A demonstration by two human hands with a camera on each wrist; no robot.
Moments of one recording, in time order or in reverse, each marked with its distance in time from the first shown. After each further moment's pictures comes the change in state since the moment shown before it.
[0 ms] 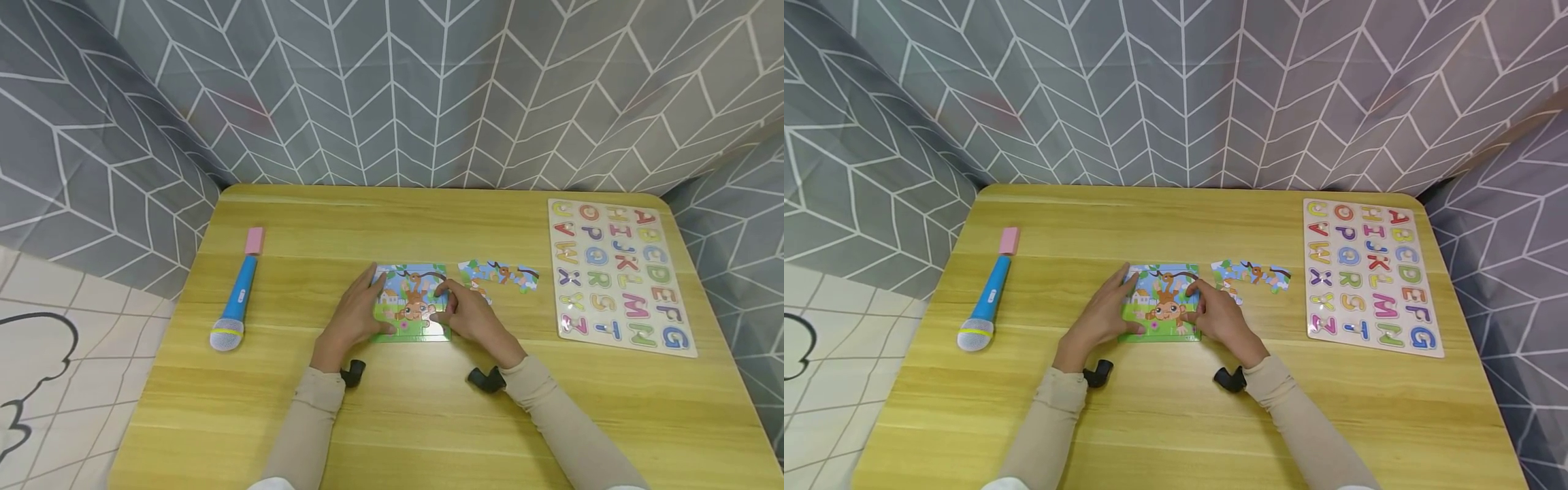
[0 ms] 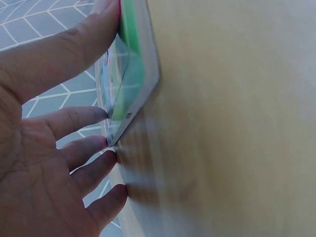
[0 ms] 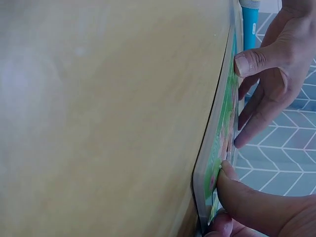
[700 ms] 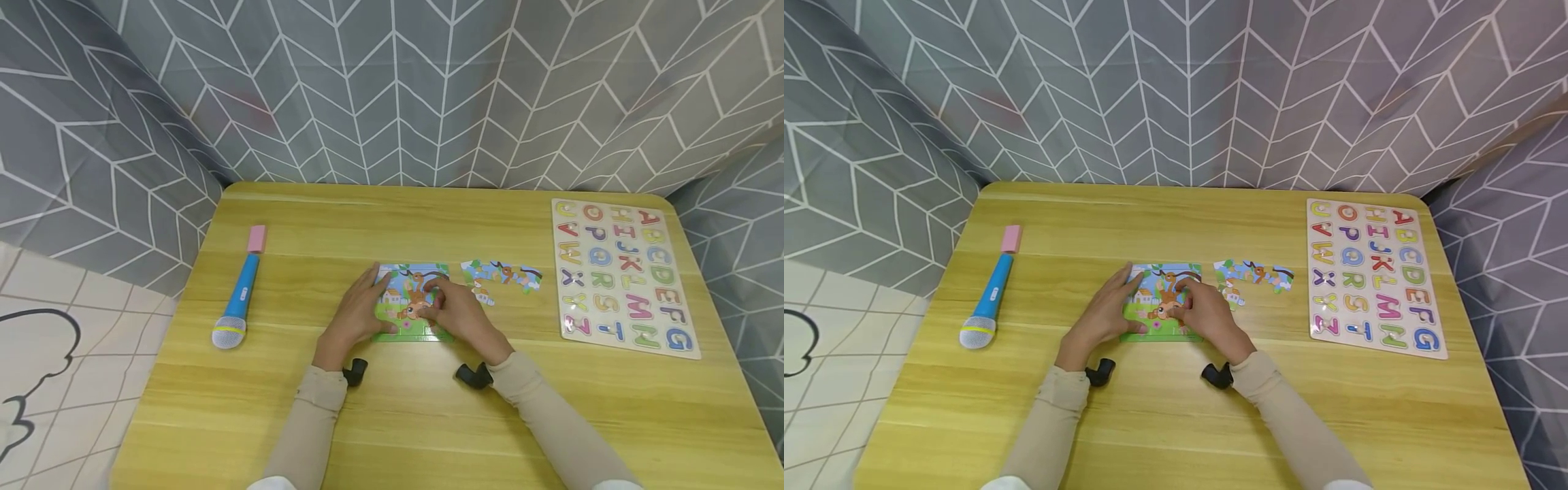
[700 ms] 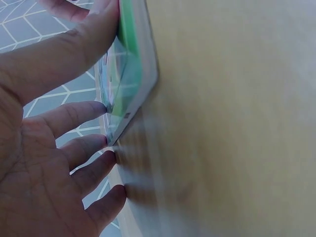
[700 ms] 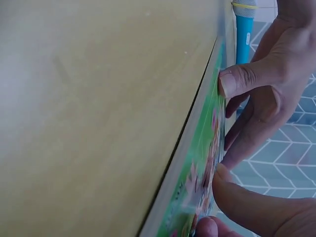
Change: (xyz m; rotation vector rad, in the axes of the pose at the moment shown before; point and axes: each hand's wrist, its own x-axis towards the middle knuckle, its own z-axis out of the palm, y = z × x) left_hand 0.000 -0.002 -0.002 0.003 -0.032 0.005; right_hand 0.008 -0.022 0.009 -0.007 0.020 -0.060
